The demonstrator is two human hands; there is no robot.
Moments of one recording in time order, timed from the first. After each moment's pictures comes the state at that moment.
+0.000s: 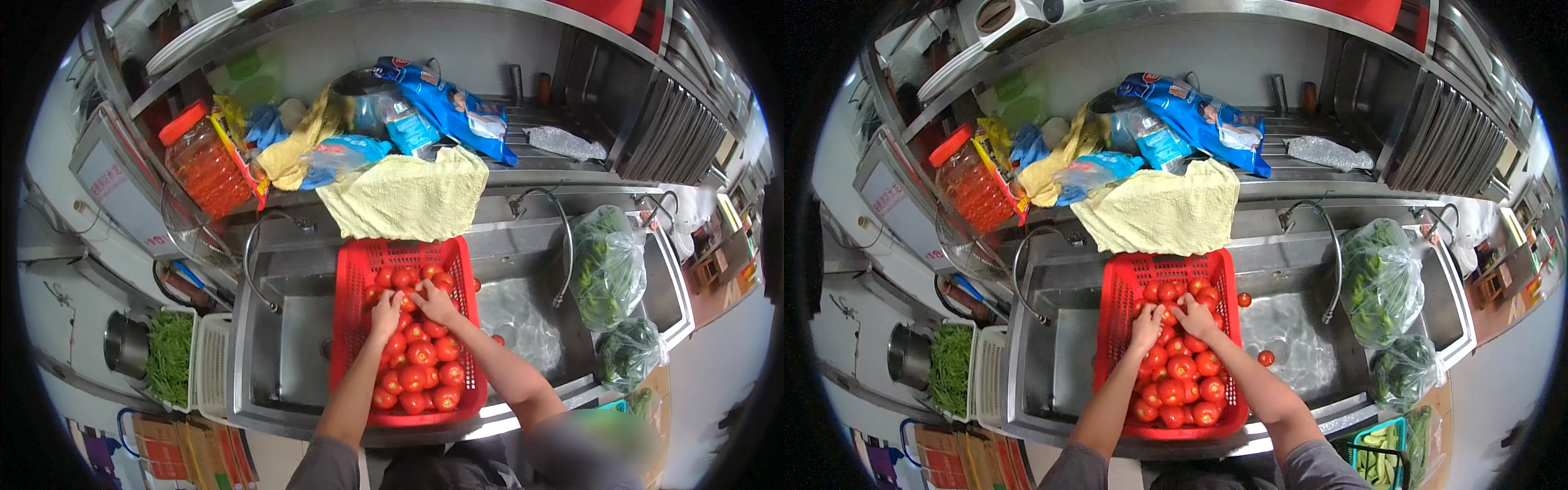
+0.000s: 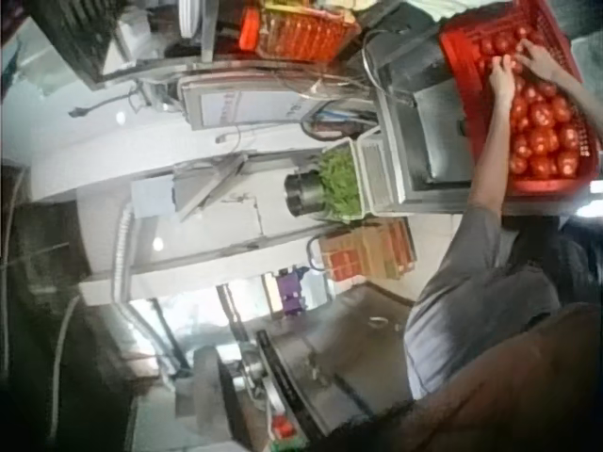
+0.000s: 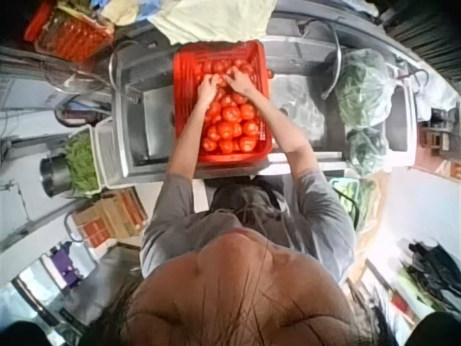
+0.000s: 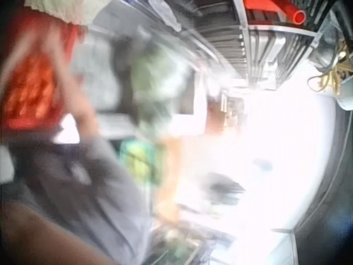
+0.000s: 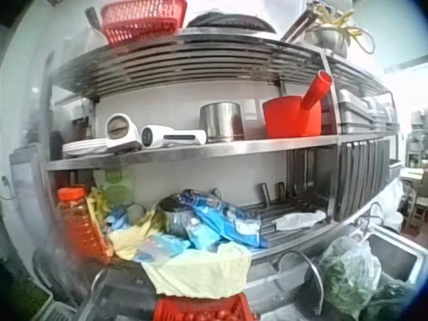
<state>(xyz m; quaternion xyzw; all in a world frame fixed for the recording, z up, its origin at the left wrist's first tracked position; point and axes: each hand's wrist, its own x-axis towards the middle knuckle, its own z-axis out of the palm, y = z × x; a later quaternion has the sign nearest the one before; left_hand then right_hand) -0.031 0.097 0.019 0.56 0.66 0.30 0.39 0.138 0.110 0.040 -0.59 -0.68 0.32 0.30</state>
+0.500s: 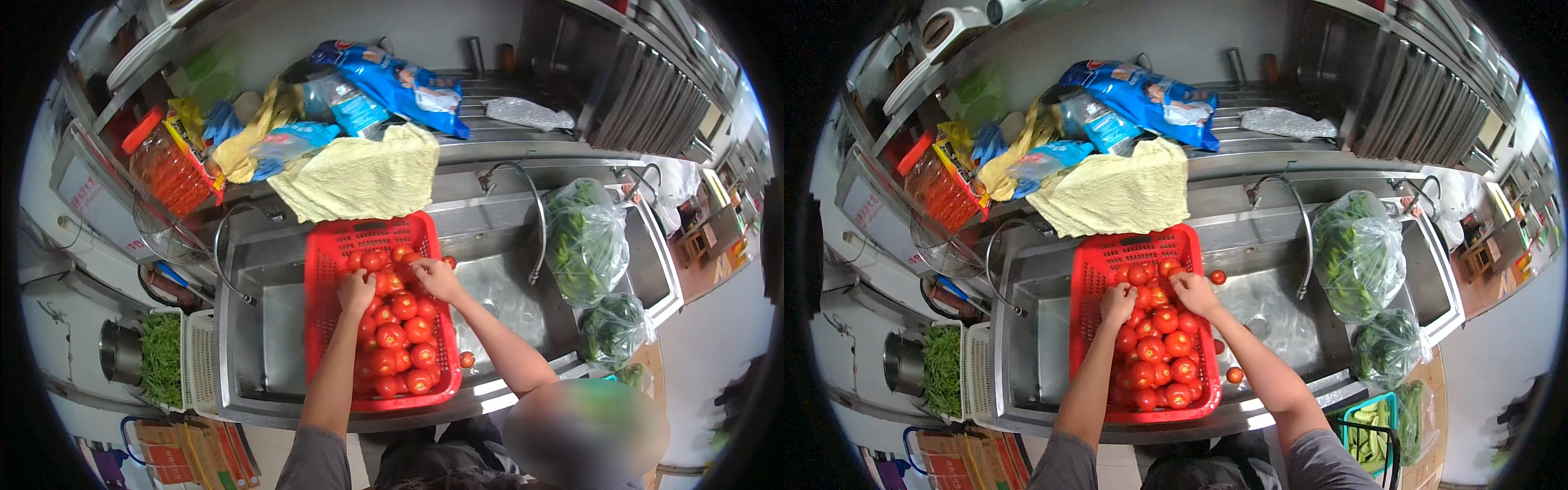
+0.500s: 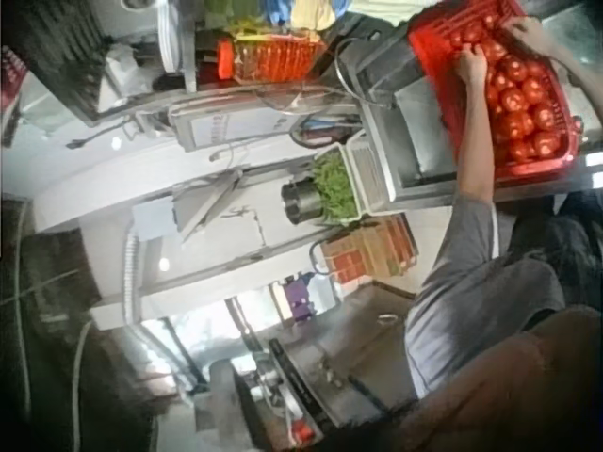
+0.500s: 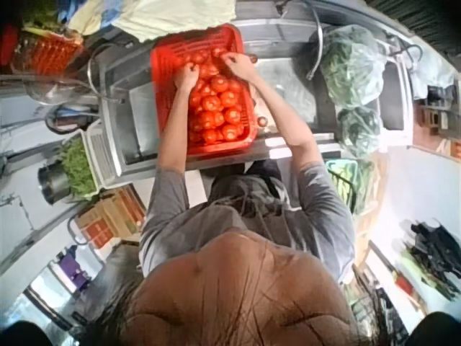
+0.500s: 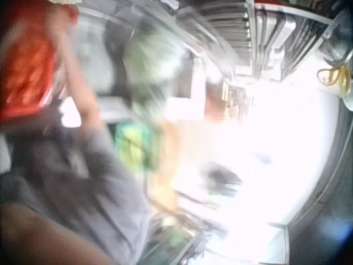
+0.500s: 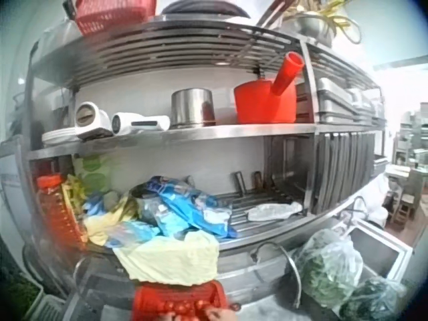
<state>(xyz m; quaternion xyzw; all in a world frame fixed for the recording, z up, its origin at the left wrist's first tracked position) -0.023 0.112 0.034 0.60 0.74 0.18 0.25 0.210 0.089 0.083 -0.56 -0.65 0.37 0.36</state>
